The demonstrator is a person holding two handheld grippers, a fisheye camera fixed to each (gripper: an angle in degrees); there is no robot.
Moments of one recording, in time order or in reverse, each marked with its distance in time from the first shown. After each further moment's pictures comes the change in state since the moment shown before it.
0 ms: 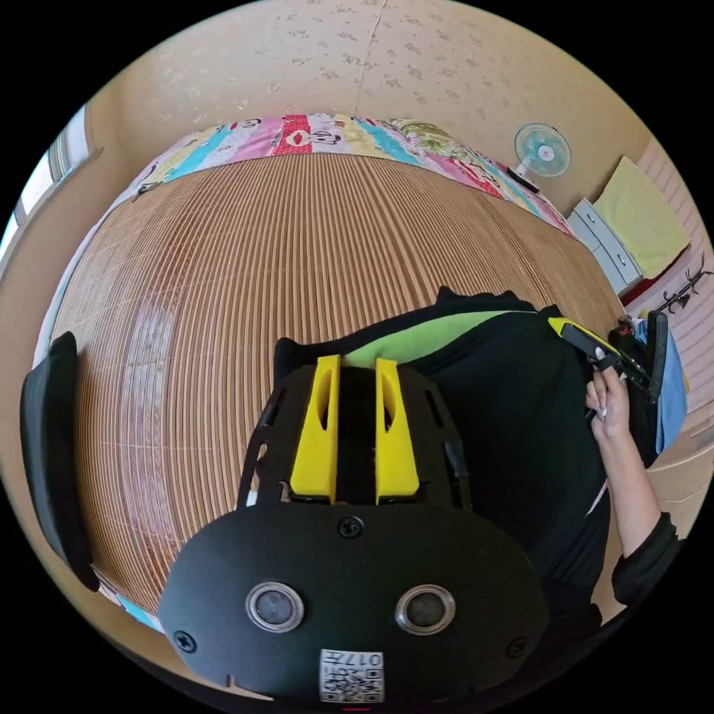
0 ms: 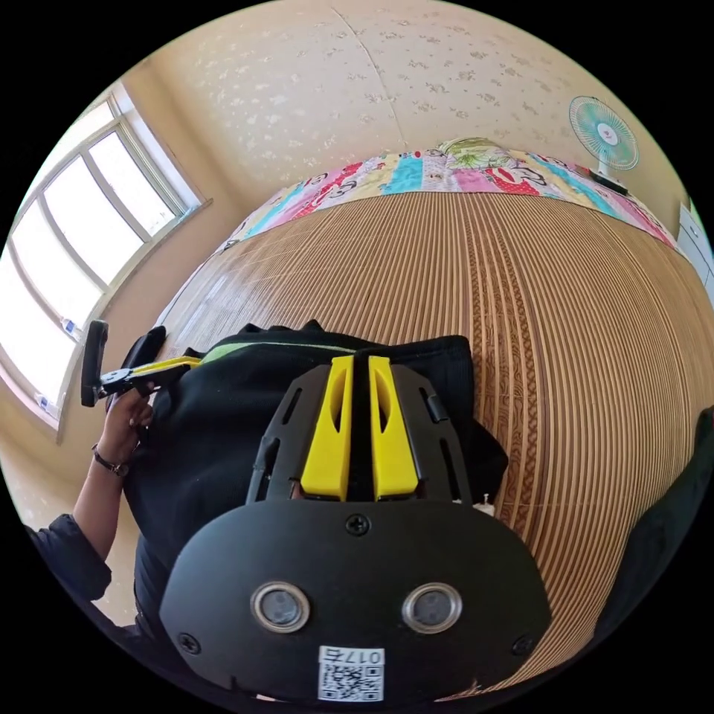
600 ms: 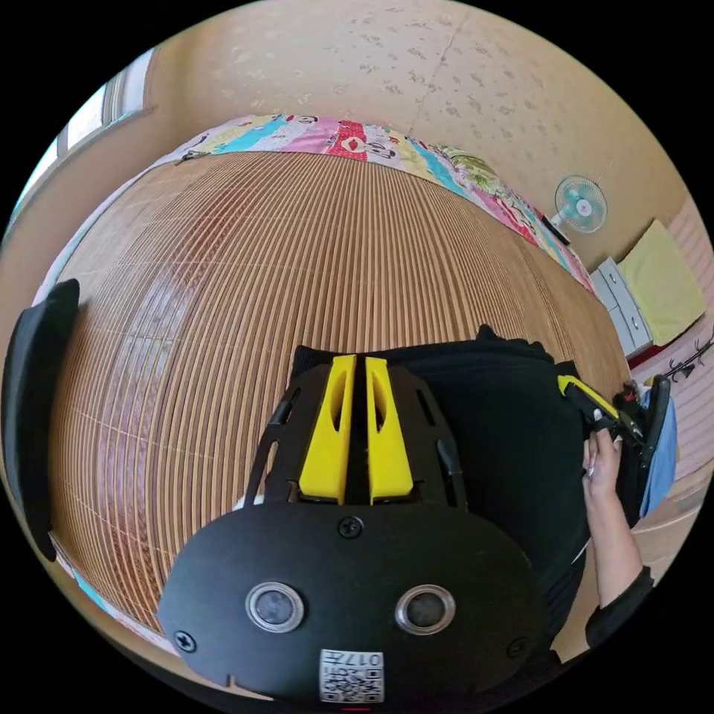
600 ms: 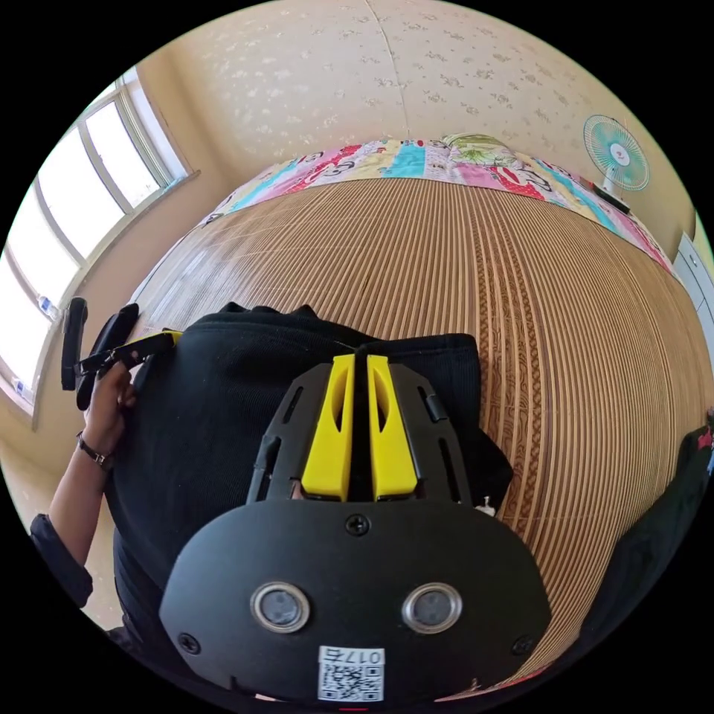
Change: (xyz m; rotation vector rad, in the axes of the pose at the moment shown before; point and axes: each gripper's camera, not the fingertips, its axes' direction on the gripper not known) left arm -0.083 -0.013 0.016 0.048 0.076 -0.205; right arm 0.023 0.055 0.044 -0.070 0.109 -0.056
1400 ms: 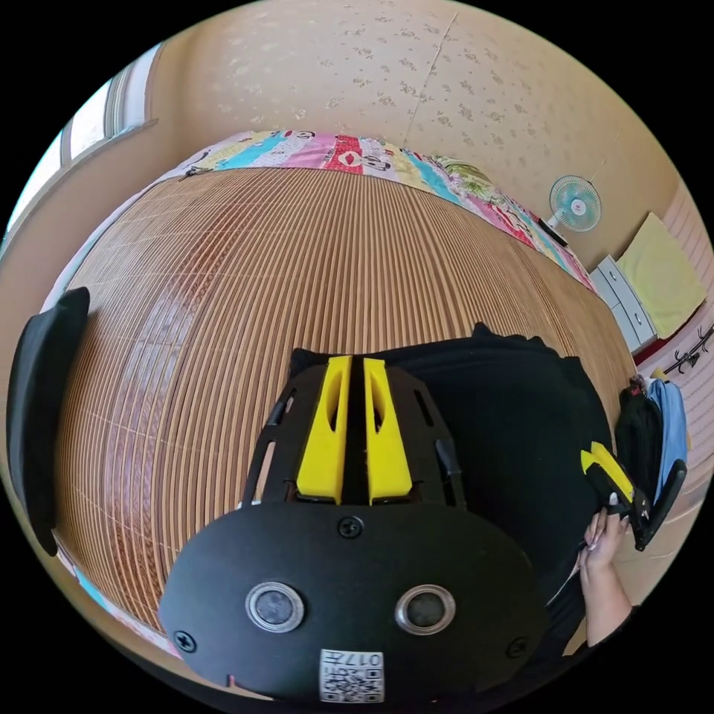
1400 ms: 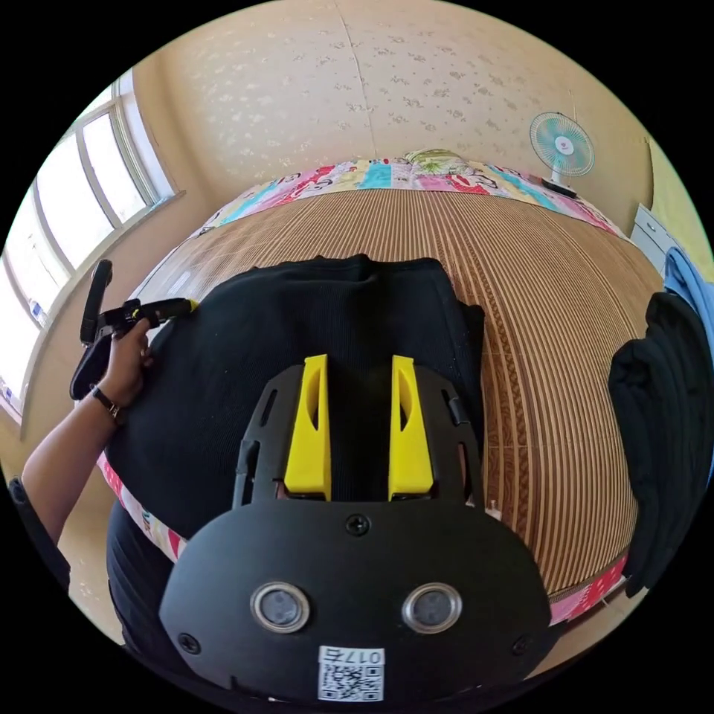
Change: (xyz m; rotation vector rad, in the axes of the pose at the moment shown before) left arm -0.036 -0.033 -0.055 0.088 -0.098 0.054; right arm -0.033 0.153 -0.006 0.088 0.101 0.086
